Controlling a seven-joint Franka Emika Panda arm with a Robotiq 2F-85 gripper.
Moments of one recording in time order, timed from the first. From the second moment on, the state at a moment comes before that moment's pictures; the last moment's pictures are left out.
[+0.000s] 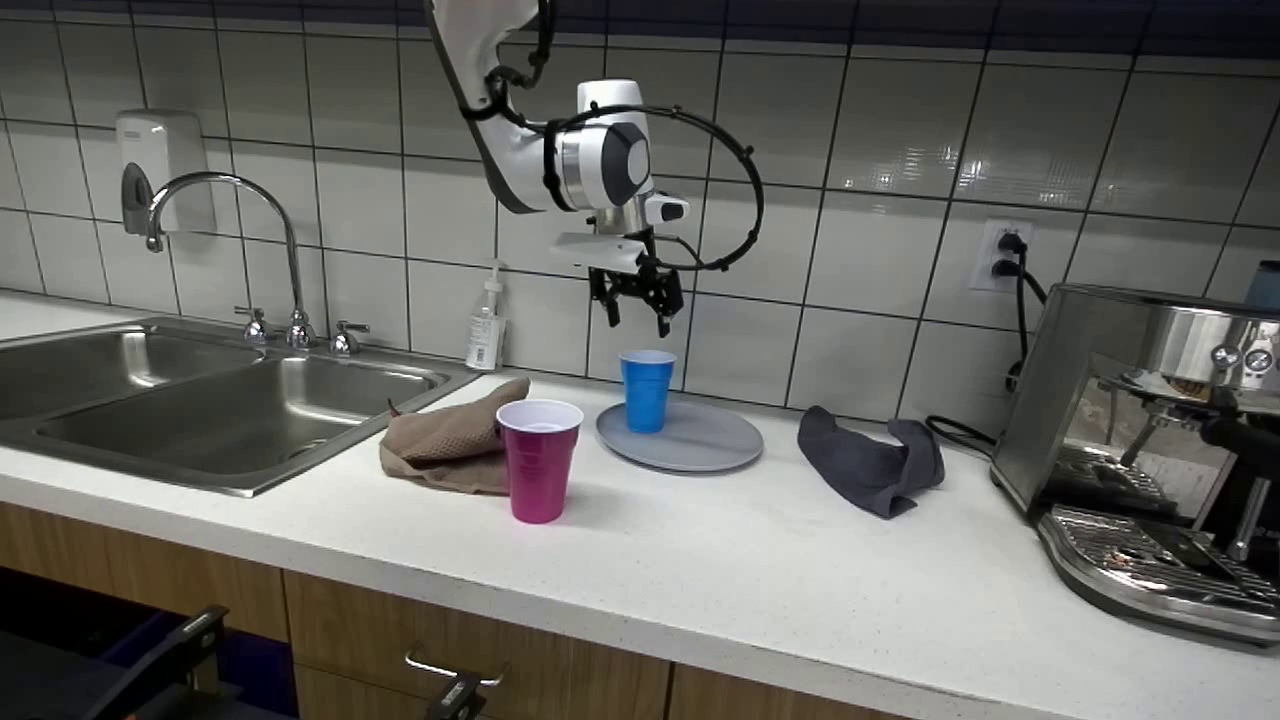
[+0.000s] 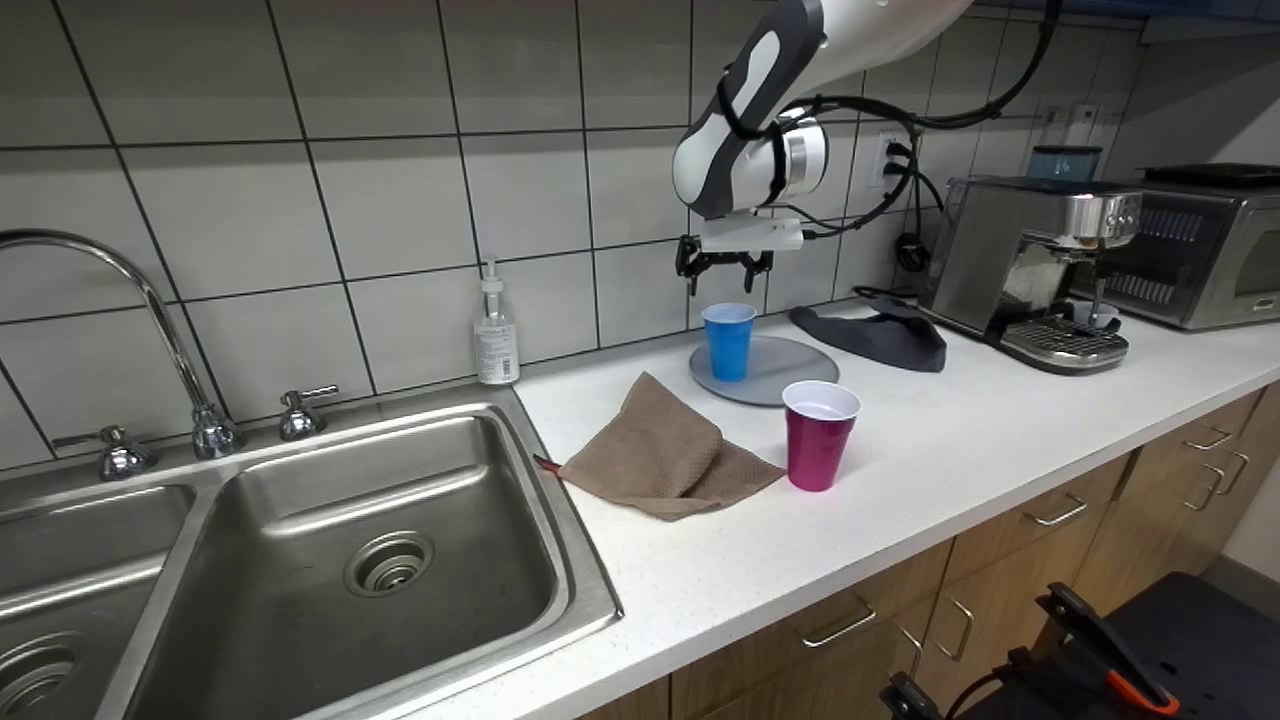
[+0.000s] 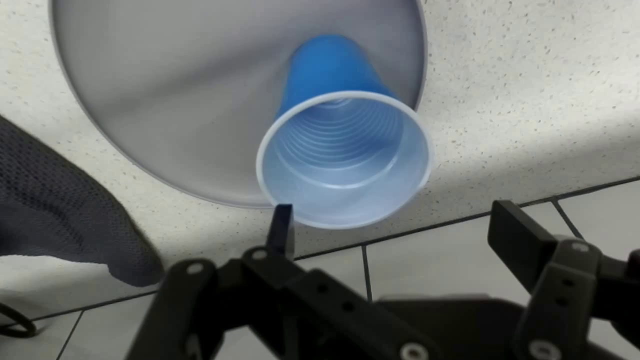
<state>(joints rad) 0.01 0.64 -0.15 -1.65 -0.04 2.64 0.22</state>
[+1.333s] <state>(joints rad) 0.00 0.27 -0.17 -2.16 -0.05 2.74 0.20</state>
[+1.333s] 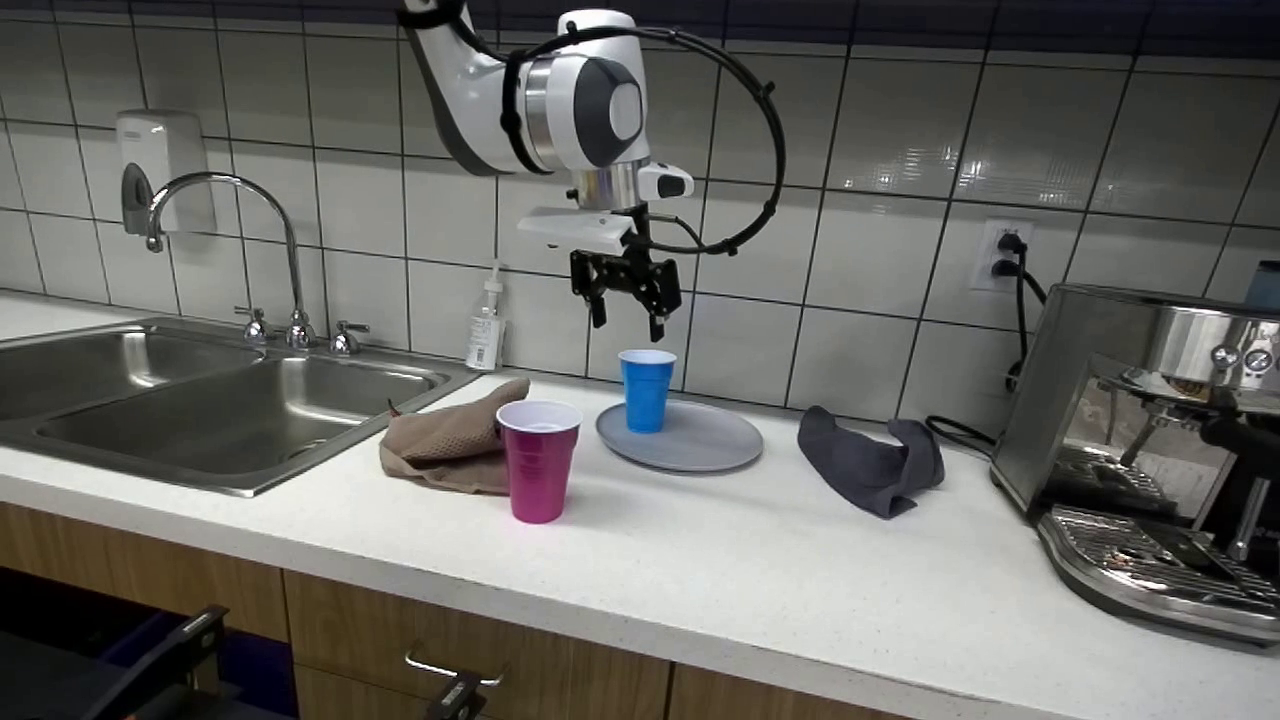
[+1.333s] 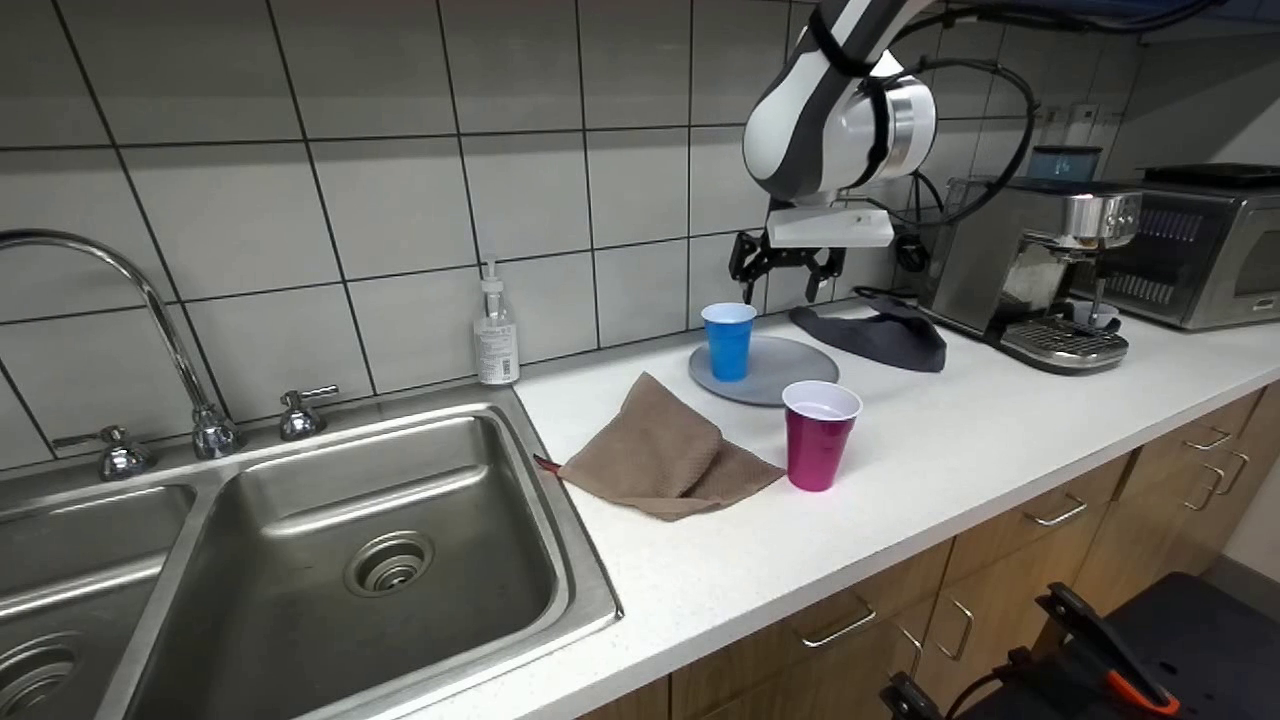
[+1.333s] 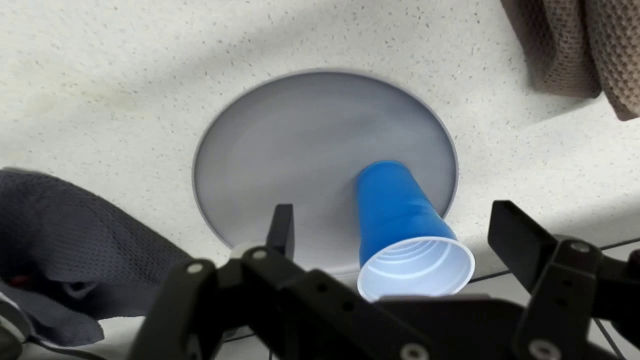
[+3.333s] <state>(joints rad) -0.06 -0.03 -0.20 -2.59 -0.25 2.73 0.19</state>
